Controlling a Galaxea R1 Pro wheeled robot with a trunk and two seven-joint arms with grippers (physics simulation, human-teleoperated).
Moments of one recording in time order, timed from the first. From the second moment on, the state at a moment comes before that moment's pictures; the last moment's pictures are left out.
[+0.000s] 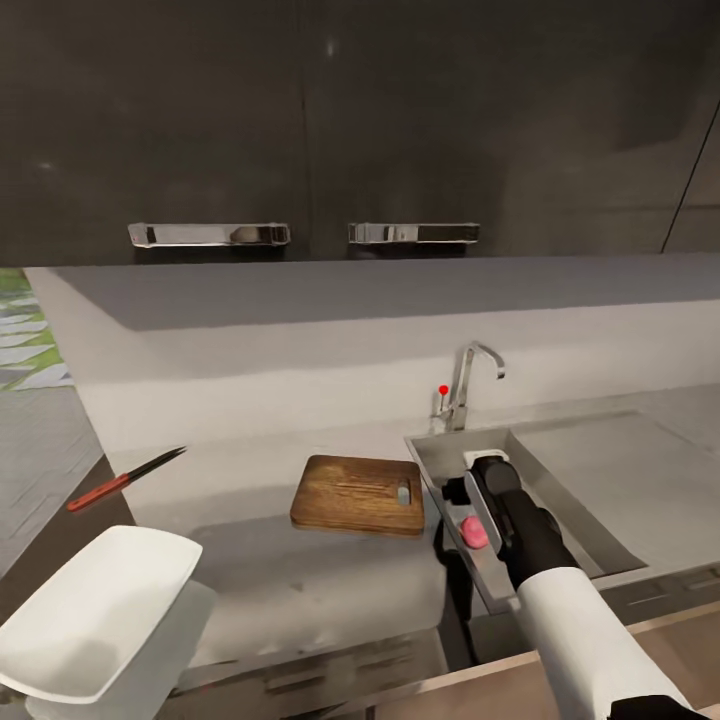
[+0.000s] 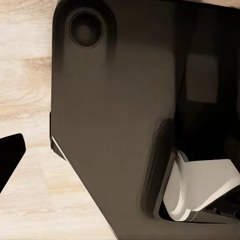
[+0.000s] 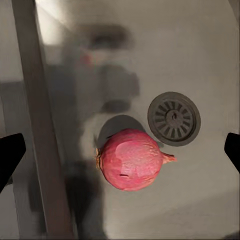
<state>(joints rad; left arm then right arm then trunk) 0.01 -0.05 0.13 -0.05 0.00 -0.03 -0.01 -0.76 0.05 0.06 -0.98 -0.01 0.99 -0.22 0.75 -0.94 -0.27</state>
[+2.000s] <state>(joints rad) 0.01 -0.05 0.13 -0.05 0.00 -0.03 -0.01 -0.86 0.04 -0.14 -0.78 -0.17 1.00 -0.33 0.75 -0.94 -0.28</state>
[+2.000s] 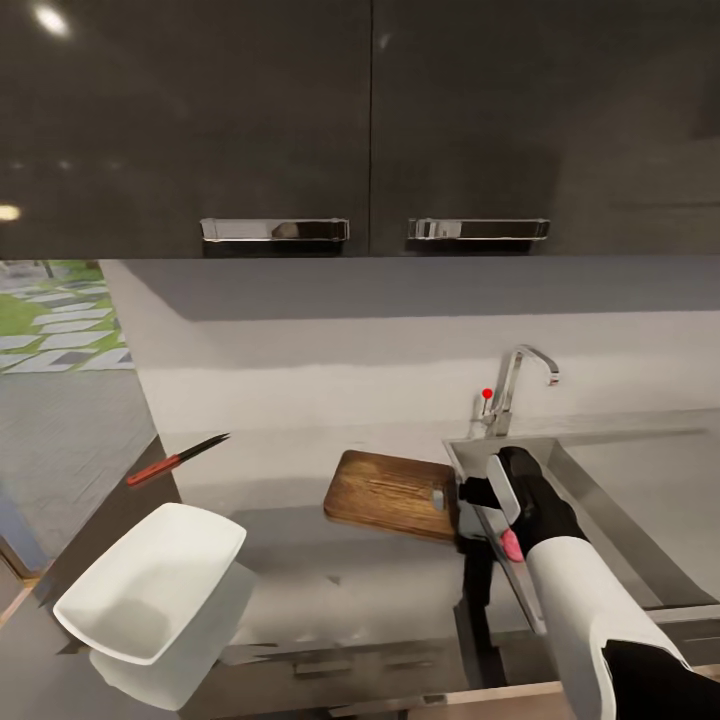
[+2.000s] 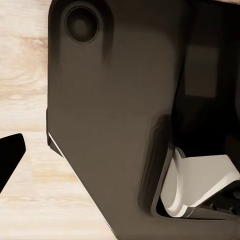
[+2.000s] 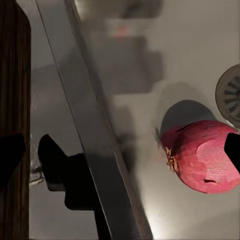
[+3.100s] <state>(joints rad) 0.01 -0.06 0.13 -0.05 0.00 -0.03 -0.01 -0.86 0.04 -0.15 -0.93 -0.17 1.00 -0.33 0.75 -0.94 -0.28</state>
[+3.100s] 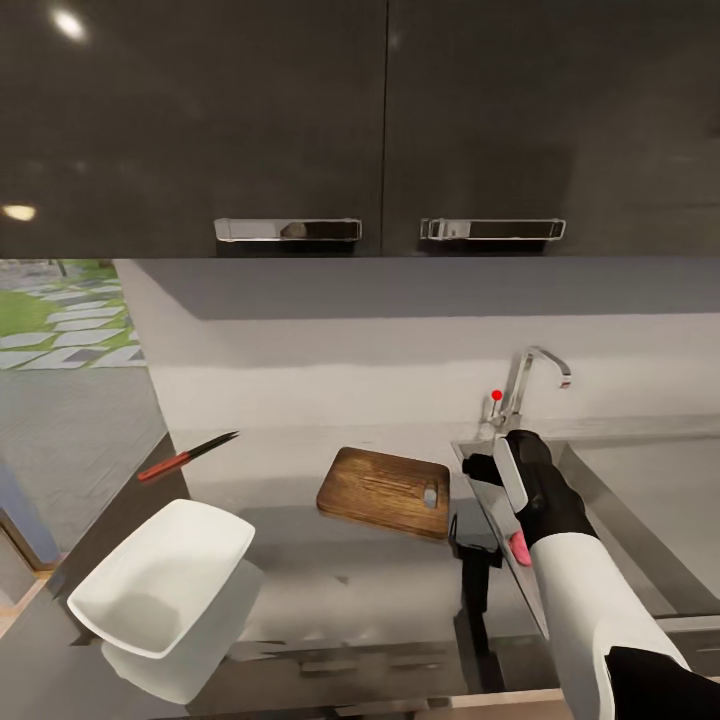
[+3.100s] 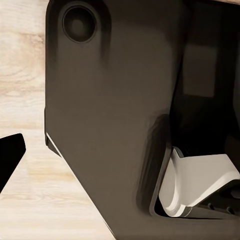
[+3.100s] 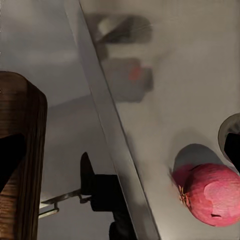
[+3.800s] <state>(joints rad) 0.01 -0.06 0.13 -0.06 0.00 -0.03 -0.01 -0.86 0.04 -0.15 -0.93 -0.17 1.00 -0.33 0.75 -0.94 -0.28</state>
